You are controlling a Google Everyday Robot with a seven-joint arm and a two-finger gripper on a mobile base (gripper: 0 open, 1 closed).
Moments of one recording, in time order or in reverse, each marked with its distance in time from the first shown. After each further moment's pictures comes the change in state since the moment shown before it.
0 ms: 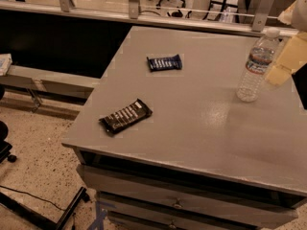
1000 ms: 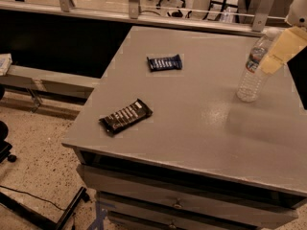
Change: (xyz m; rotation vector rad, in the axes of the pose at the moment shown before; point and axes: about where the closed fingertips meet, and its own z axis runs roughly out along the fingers) arm 0.016 -0.044 0.025 0.019 0.040 0.182
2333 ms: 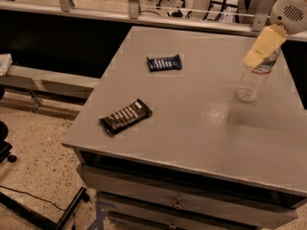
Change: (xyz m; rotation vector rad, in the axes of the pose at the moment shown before) arm -0.015 -0.014 0.038 -0.098 0.042 0.135
